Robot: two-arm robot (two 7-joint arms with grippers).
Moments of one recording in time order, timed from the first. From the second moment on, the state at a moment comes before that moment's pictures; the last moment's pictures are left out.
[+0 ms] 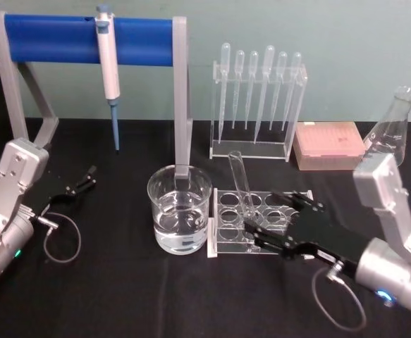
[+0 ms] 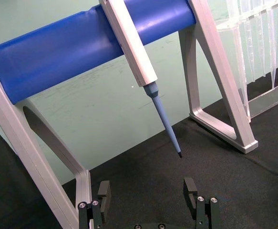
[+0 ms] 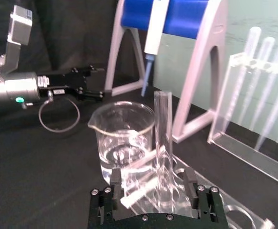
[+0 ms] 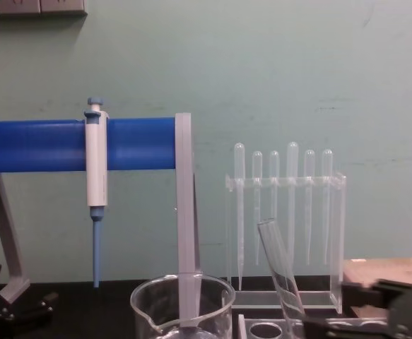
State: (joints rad) left arm -0.20 0.60 0.45 -1.41 -0.25 -0.12 0.03; right arm 0.05 0.60 -0.38 -1.76 0.42 0.09 0.43
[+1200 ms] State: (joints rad) left arm -0.20 0.60 0.45 -1.41 -0.25 -0.12 0.03; right arm 0.02 0.39 -0.21 -1.53 0.09 -0.05 -0.04
